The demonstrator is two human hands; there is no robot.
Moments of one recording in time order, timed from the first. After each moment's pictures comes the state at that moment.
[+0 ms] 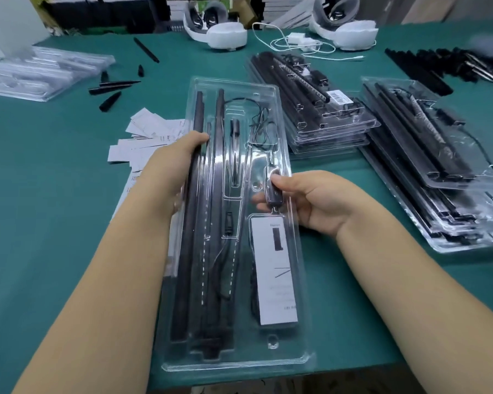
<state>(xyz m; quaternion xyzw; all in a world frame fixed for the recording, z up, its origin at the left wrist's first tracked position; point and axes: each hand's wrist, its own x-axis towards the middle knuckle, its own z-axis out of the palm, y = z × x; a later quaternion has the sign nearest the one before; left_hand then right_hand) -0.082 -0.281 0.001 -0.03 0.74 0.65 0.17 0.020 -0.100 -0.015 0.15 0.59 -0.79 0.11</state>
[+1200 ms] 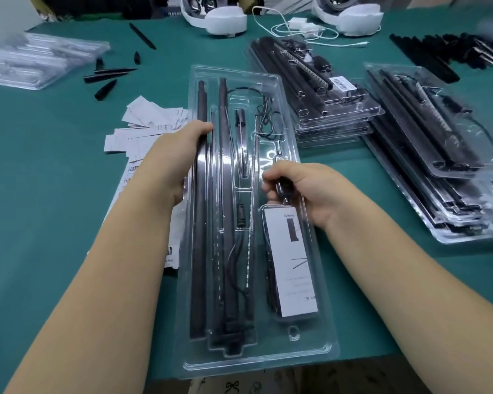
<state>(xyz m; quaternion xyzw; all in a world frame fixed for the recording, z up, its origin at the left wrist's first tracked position) -0.082 -0.274 -0.001 -0.05 0.77 0.61 0.15 0.015 -0.111 -0.018 0.20 0.57 -0.80 0.04</state>
